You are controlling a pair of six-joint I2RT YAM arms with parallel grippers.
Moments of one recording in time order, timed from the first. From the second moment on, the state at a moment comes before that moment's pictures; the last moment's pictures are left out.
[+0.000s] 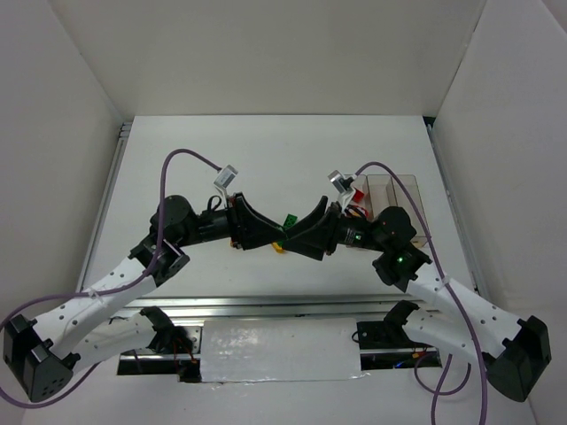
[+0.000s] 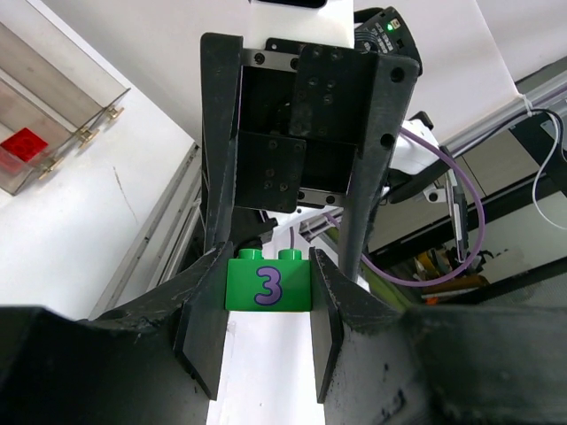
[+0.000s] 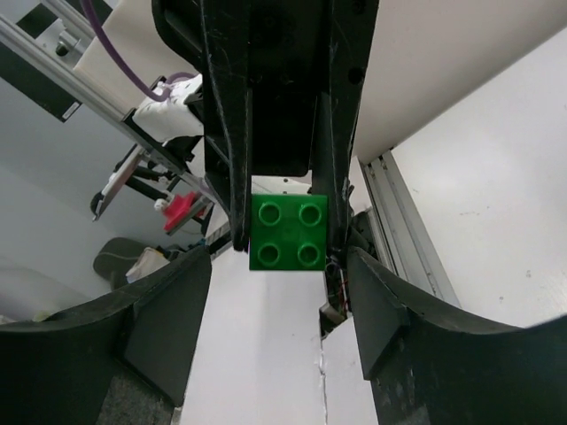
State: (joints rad) left arm -0.70 0.92 0.77 0.27 0.63 -0.90; right arm 0.70 0.84 0.62 0.47 -0.69 0.89
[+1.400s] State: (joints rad) left arm -0.73 0.95 0.83 0.27 0.62 -0.87; right arm 0.72 0.87 0.61 0.56 -0.72 0.92
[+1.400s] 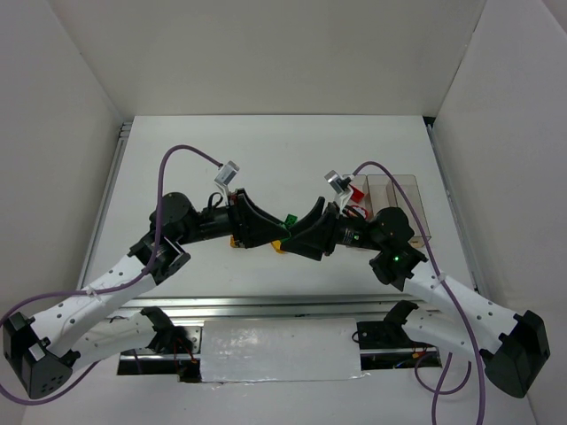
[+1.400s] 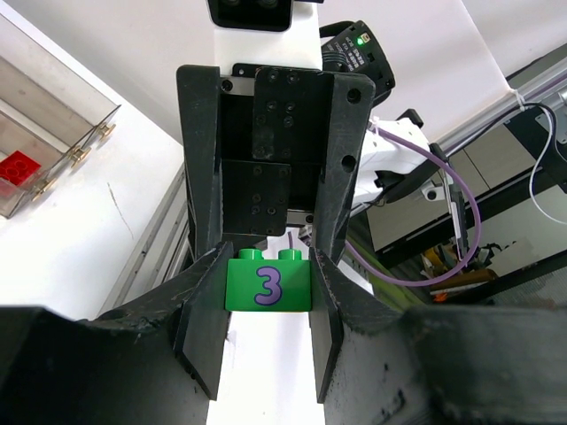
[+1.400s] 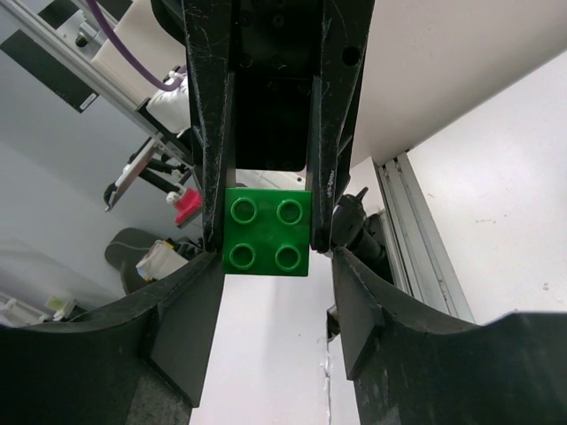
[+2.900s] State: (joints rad) left arm -0.74 0.91 0.96 -0.05 0.28 -0.76; right arm 0.71 0.90 0.59 0.41 -0.56 0.81
